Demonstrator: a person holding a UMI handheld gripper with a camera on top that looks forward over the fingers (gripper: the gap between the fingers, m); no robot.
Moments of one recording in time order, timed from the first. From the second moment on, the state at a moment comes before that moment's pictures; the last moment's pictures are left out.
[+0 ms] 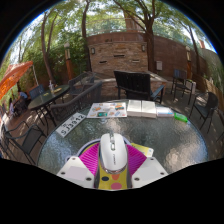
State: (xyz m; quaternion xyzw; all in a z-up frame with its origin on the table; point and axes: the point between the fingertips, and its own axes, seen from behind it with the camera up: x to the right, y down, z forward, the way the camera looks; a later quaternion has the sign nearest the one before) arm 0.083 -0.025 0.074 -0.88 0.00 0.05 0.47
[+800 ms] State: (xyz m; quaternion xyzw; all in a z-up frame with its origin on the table) arm 0.061 -0.194 0.166 -0.91 -0.01 -0.01 0.42
